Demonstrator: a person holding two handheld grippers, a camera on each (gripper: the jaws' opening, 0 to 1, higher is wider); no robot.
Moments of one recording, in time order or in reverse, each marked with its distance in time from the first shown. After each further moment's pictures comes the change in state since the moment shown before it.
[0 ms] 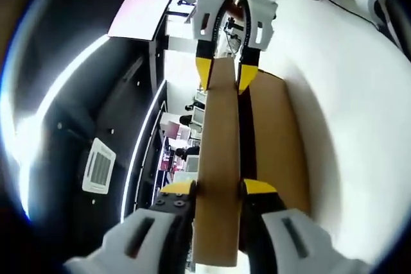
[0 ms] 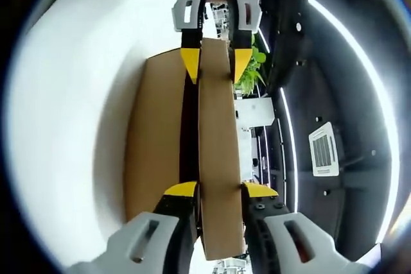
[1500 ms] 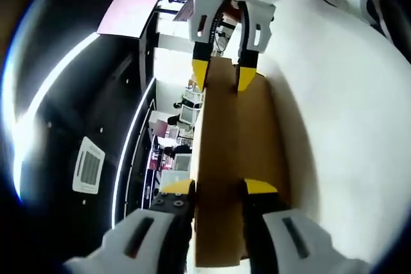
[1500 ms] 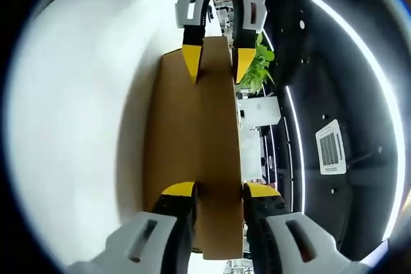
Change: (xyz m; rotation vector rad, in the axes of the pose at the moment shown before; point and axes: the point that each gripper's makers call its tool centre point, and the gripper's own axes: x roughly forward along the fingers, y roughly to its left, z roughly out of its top) left arm 0.005 -0.031 -0.003 0.000 0.016 -0.080; right arm 0.002 0.033 -0.001 0.018 -0.003 0.045
